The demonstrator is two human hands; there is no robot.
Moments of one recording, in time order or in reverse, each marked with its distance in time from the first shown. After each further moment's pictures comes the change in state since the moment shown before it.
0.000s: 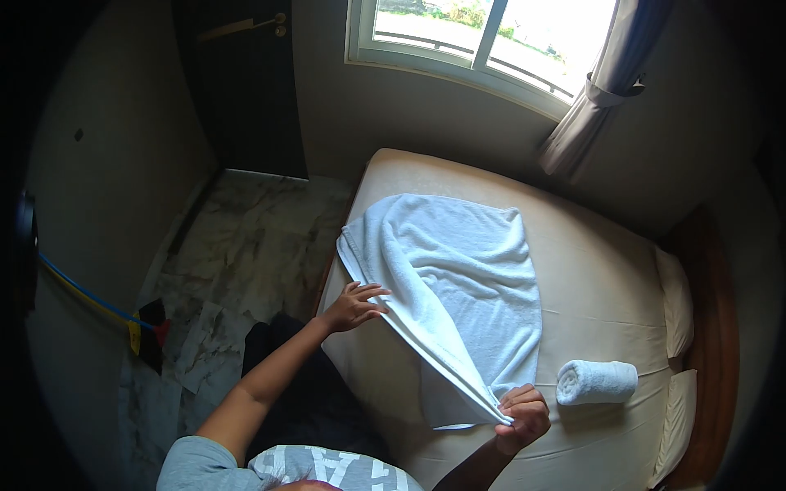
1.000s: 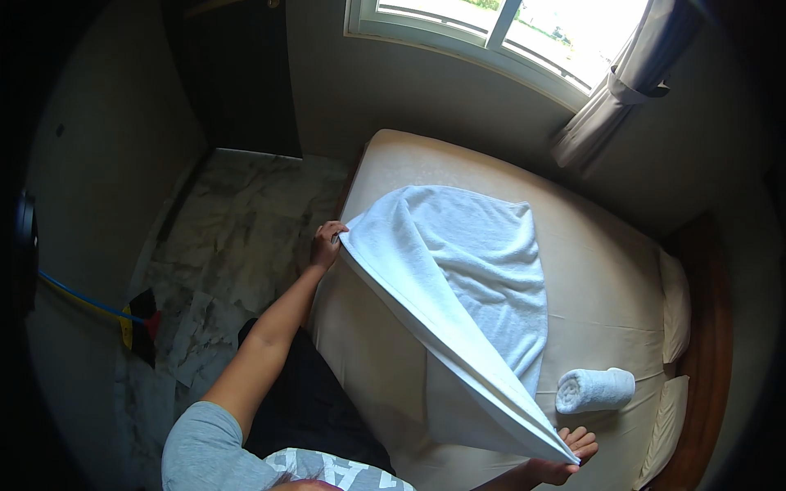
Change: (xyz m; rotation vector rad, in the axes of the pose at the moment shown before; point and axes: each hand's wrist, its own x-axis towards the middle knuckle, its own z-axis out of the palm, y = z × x) left_hand 0.032 -0.184 0.035 -0.083 0.498 -0.521; right_hand -0.005 0.008 -0.070 0.061 0.279 0.040
